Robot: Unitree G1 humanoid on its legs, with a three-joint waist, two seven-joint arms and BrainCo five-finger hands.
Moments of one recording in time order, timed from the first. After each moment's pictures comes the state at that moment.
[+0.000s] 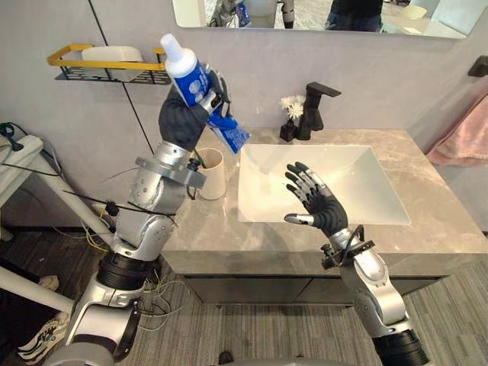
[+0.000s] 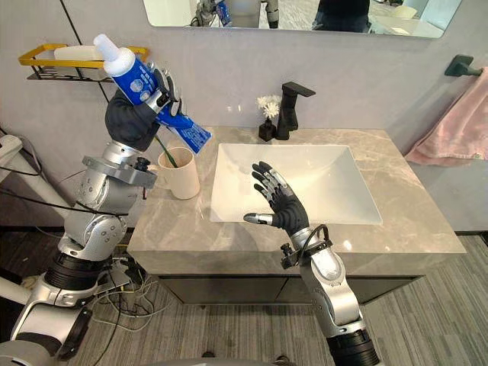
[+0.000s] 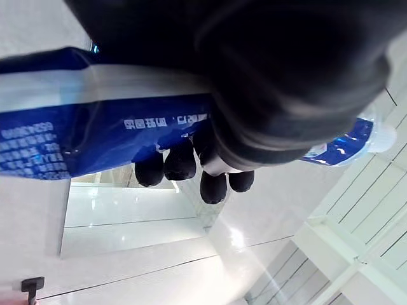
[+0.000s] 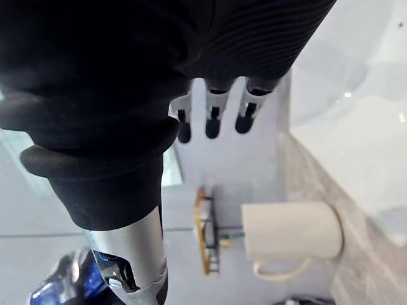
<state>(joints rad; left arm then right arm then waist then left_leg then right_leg) -0.54 0.47 -0.18 -0.15 -0.71 -0.13 -0.01 0.02 -0.20 0.16 -0.18 0.40 -0.08 0.24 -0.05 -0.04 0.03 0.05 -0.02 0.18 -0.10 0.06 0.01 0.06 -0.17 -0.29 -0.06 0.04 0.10</state>
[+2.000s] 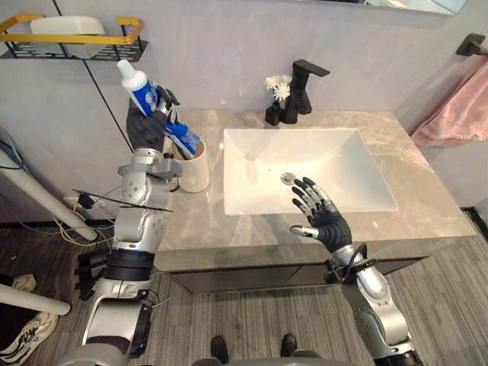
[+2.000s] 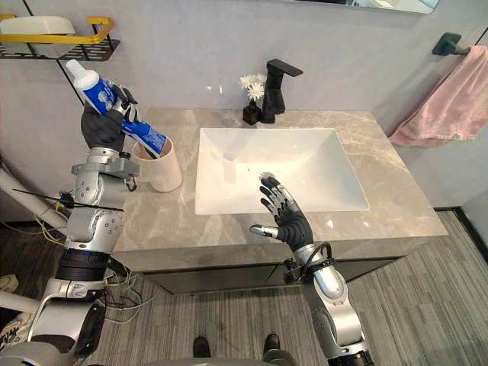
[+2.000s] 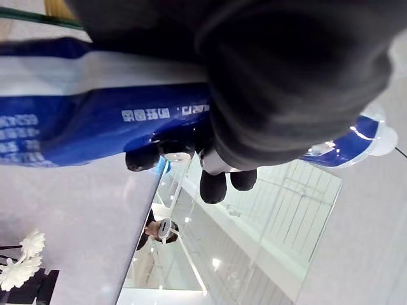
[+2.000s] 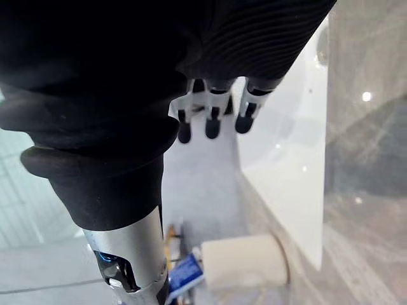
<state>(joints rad) -0.52 0.37 0.02 0.09 -0.59 -0.18 0.09 0.10 -0.19 0.15 -0.23 0.41 -0.09 0.22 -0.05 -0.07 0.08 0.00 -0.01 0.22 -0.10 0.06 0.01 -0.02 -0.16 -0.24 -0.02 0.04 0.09</state>
